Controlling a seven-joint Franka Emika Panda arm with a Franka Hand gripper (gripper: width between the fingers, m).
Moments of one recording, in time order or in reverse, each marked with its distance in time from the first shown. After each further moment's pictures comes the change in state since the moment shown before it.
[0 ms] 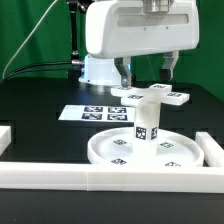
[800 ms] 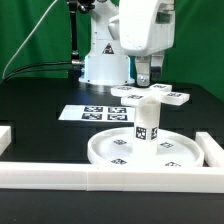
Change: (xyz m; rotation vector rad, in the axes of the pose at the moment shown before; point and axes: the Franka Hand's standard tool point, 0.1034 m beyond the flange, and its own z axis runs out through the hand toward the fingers) arm -0.002 -0.007 -0.002 -0.025 -0.037 -0.542
